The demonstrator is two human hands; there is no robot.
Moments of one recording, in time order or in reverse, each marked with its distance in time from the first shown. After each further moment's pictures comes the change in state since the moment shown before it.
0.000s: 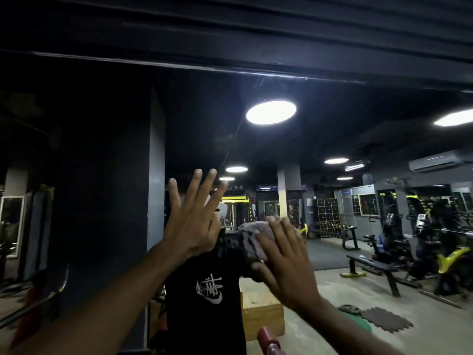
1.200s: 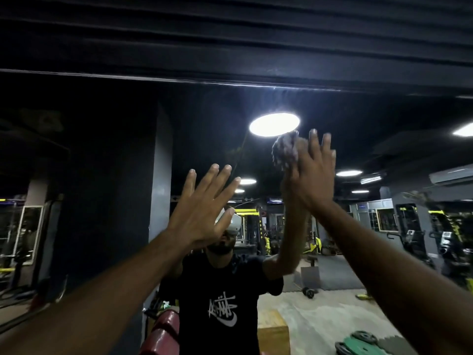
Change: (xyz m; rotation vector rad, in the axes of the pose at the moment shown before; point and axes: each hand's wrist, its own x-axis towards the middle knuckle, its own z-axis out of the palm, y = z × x) left_hand 0.094 0.082 0.010 0.140 0.011 0.108; right_hand 0.175 0.178 -0.082 0.000 0.217 0.295
